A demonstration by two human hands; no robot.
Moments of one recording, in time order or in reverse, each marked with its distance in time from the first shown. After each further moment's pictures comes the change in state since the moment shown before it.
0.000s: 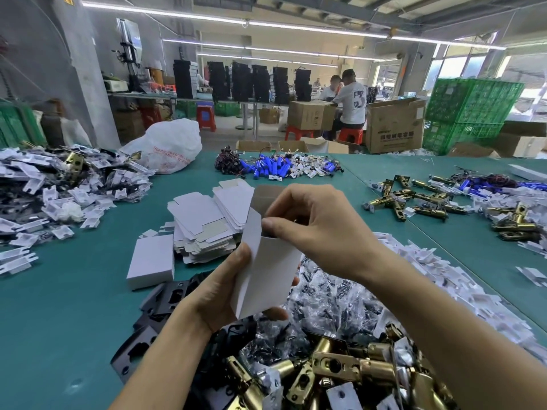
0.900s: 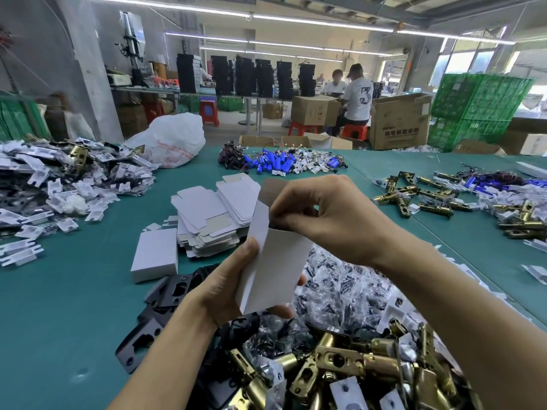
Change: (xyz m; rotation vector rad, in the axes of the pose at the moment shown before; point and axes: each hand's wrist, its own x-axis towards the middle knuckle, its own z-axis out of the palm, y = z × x) left_hand 0.000 0.000 0.002 -0.005 -0.030 -0.032; right_hand 0.007 0.003 -0.015 -0.203 -0.109 -0.148
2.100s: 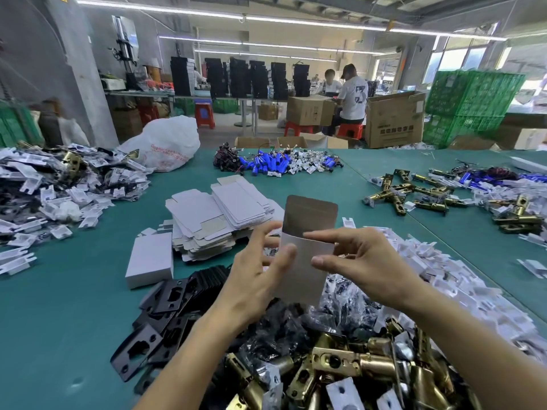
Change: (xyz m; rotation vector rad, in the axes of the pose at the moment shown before) left_hand 0.019 -0.018 0.019 0.893 0.488 0.311; right_hand -0.065 0.058 0.011 0.245 0.069 0.315
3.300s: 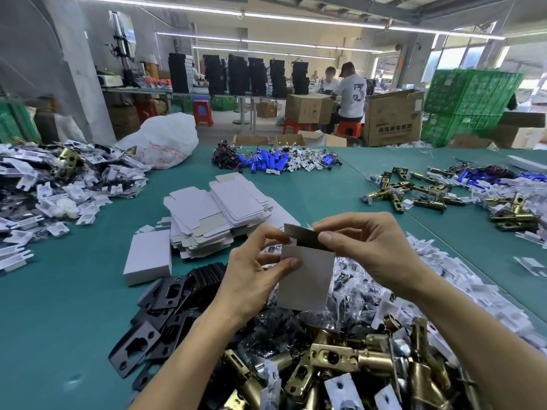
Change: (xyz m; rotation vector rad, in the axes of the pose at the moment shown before) left_hand 0.001 -0.002 0.002 -0.142 0.058 0.098; right_hand 0.004 -0.003 -0.009 0.293 0.105 -0.008
